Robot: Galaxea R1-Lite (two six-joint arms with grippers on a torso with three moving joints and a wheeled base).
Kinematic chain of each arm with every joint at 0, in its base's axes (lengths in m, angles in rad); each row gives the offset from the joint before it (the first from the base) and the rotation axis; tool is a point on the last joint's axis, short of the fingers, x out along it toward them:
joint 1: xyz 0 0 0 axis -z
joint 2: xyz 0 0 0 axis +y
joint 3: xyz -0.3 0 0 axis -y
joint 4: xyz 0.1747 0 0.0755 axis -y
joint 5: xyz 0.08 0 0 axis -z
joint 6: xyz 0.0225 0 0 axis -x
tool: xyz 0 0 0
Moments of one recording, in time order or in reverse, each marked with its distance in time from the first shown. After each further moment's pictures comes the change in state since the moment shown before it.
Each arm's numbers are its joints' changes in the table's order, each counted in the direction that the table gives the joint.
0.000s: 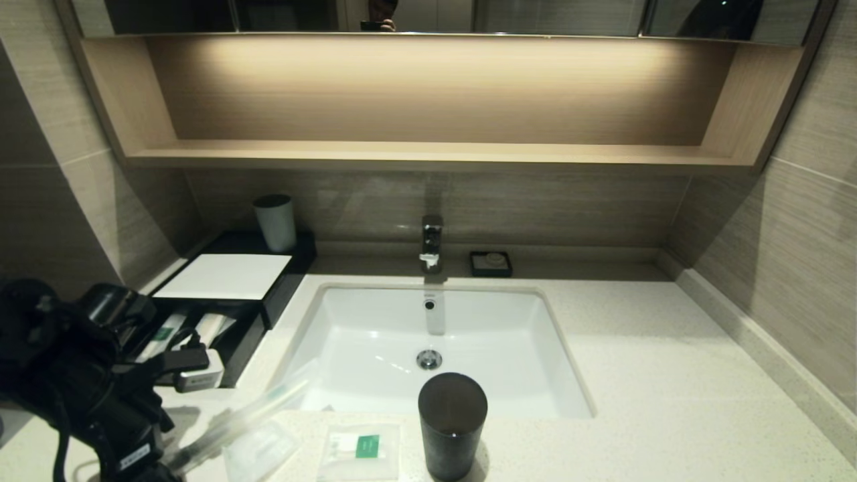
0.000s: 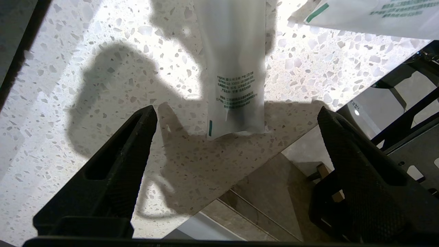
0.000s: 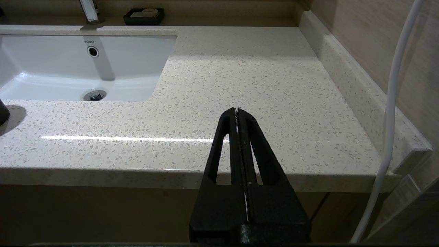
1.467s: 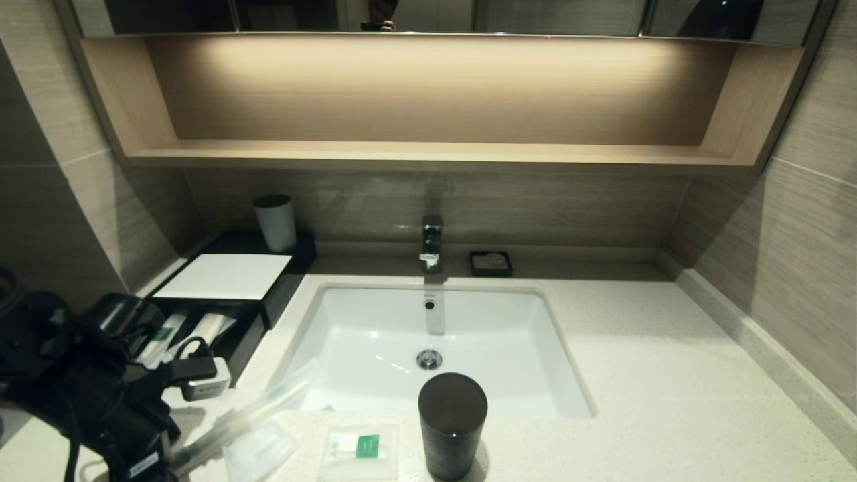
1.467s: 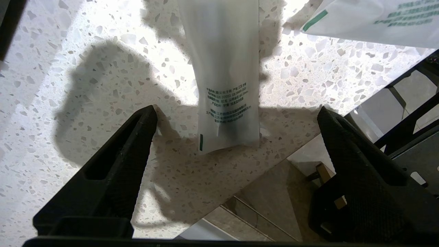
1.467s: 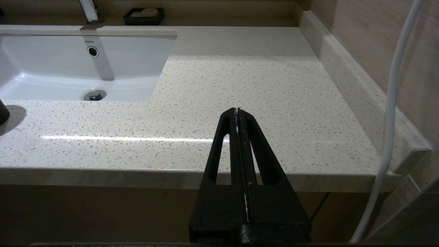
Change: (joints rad) left arm 0.018 0.019 -0.043 0.055 -0.001 0.013; right arm 0.000 0.000 0.000 0.000 0.000 0.000
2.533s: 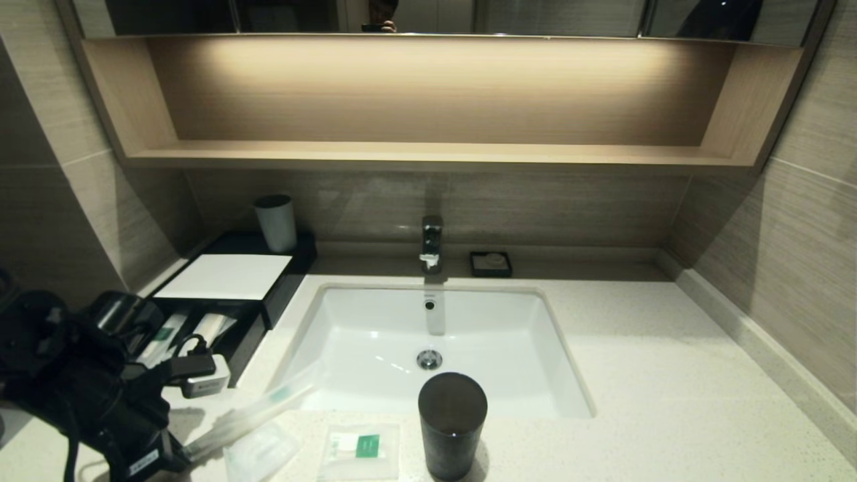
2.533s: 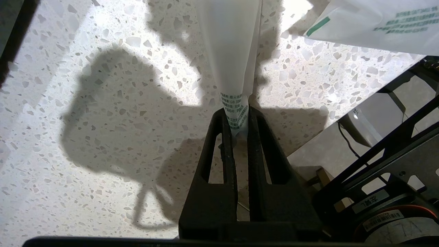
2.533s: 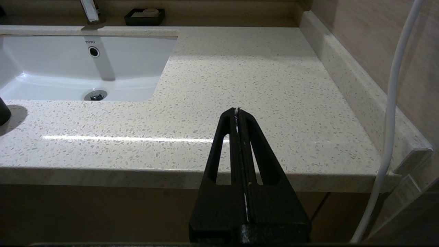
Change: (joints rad) left arm 0.000 0.000 0.001 0.002 0.008 0.002; right arm 0.000 0.000 0.000 0.000 0.000 0.000
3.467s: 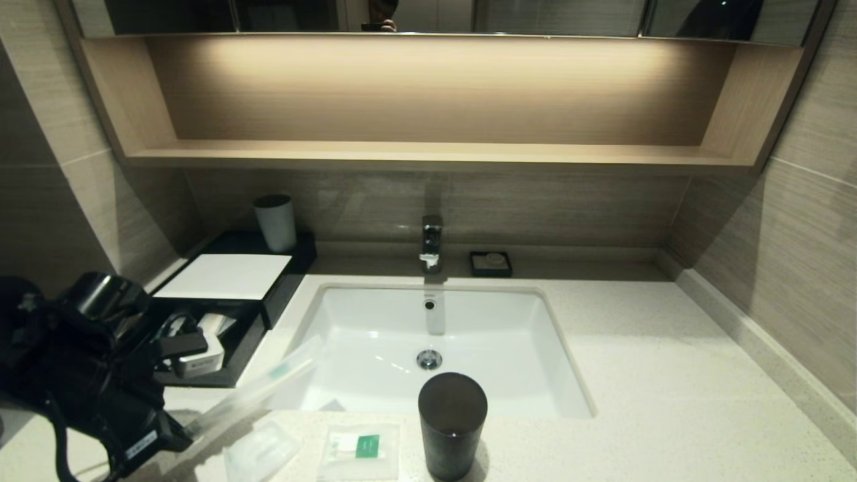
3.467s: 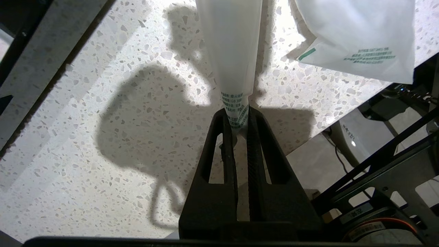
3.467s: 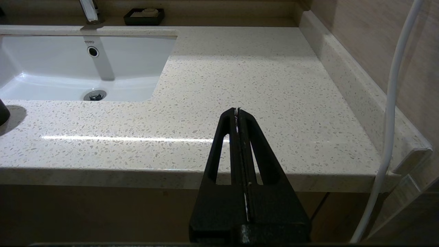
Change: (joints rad) left arm 0.000 -0.079 0.039 -0.017 0.041 0.073; right arm 0.000 0.000 0.000 0.000 0.000 0.000
